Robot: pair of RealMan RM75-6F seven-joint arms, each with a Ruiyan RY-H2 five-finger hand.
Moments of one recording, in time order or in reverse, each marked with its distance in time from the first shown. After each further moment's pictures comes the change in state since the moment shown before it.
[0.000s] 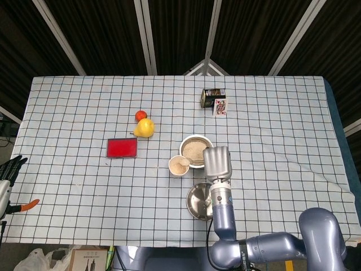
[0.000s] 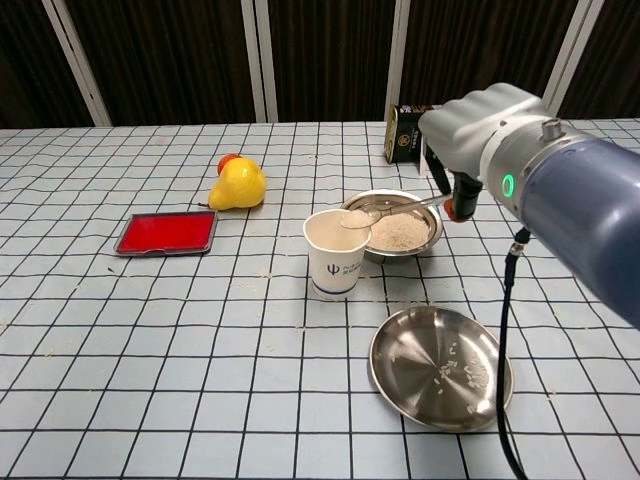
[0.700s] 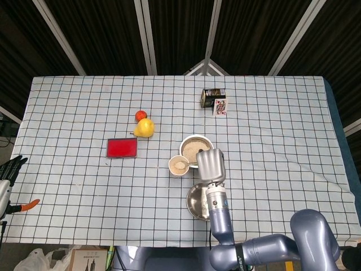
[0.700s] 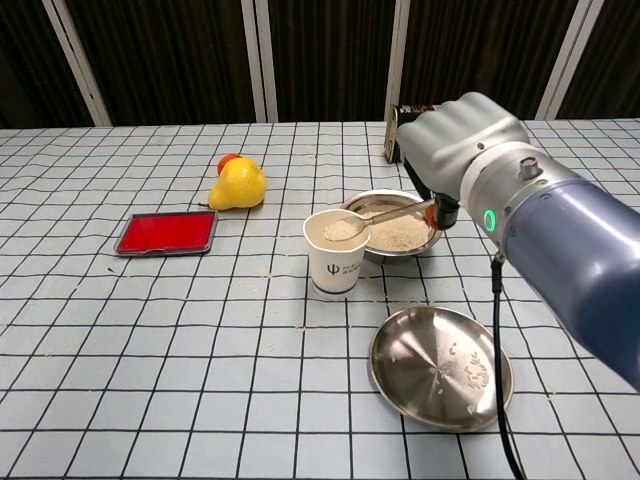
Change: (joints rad) left arm -0.001 0.003 -0.001 -0.007 -0.008 -0.006 -0.008; right arm 0.004 -0.044 -0.090 0.081 -0.137 -0.020 0.035
